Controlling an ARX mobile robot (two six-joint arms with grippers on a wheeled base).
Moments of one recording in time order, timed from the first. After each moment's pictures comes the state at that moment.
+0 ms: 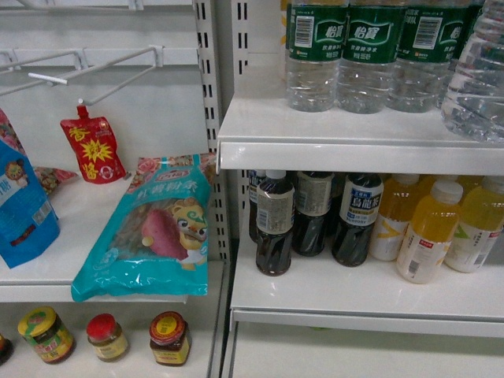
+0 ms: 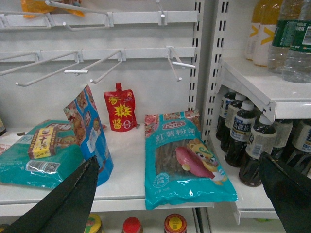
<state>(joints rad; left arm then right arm) 0.00 0.01 0.01 0.00 0.00 0.00 0.18 1.29 0.82 0.34 0.03 0.04</state>
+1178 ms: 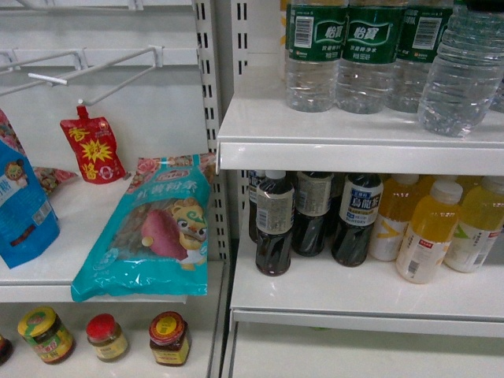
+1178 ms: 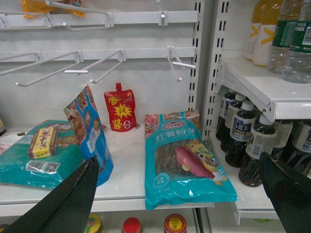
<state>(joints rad) 0.00 0.01 0.01 0.00 0.00 0.00 0.16 1.64 1.09 0.35 0.18 0.10</state>
